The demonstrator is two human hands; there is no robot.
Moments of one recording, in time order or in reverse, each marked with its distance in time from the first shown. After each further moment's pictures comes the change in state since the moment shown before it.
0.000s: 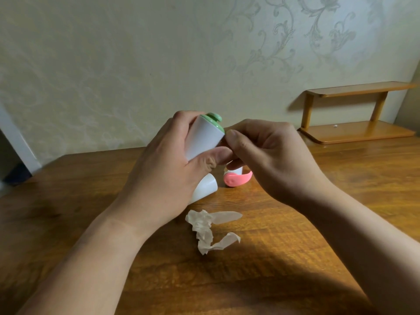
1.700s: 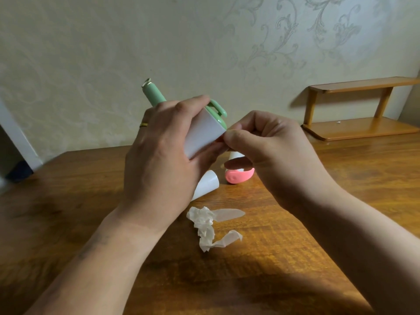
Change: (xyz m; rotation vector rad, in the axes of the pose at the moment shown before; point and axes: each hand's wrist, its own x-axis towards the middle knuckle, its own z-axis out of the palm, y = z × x) left_hand -0.001 -0.002 0.008 0.283 0.296 0.256; right_hand -0.001 -0.008 0.010 0.362 0.083 0.231
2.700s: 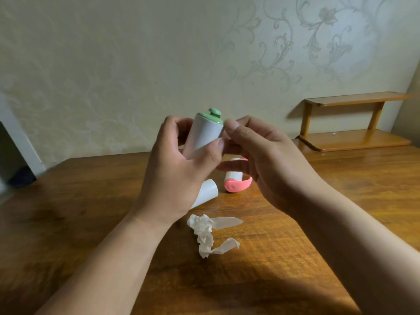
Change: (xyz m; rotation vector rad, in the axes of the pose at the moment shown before) left_hand 0.004 0.007 0.008 -0.662 -0.020 -0.380; right_hand 0.012 -0.006 -0.001 0.248 -0.164 0.037
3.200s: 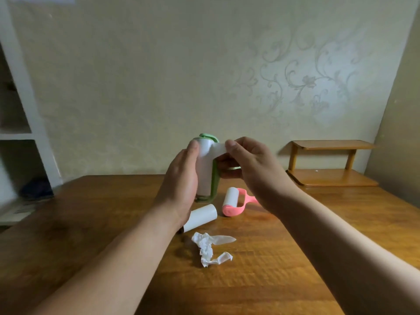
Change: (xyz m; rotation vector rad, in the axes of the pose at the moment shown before) left_hand 0.023 0.047 -0.009 -0.272 0.037 -0.452; right_hand 0.015 -0.063 0.023 -0.188 0.155 0.012
